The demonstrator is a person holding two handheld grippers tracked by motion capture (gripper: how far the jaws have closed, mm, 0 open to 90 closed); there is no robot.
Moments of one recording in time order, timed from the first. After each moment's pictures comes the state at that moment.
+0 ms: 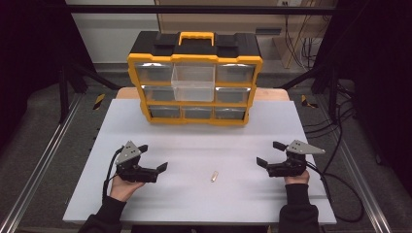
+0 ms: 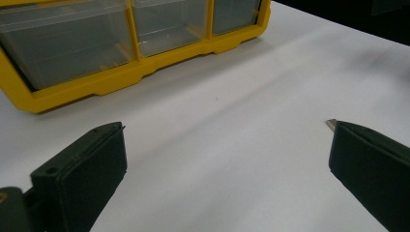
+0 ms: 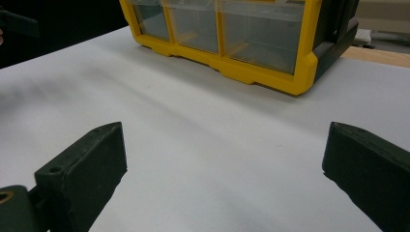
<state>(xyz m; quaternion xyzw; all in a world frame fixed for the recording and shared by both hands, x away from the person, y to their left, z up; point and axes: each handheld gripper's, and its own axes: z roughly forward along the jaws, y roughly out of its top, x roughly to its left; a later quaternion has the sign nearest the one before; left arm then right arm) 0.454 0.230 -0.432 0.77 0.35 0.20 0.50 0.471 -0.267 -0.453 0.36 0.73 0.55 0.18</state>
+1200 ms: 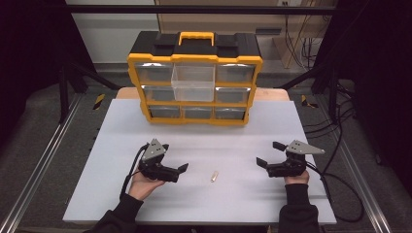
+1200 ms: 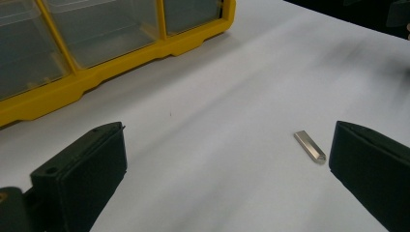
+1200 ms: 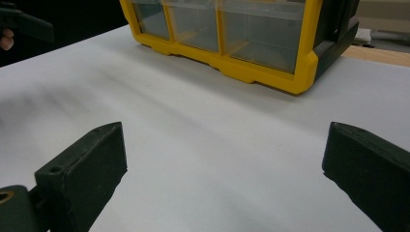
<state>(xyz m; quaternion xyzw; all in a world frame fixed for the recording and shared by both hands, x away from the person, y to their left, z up) 0.463 0.169 -0.428 0.80 0.32 0.17 0.48 0.471 -0.267 -0.453 0.36 0.73 0.54 0.18</state>
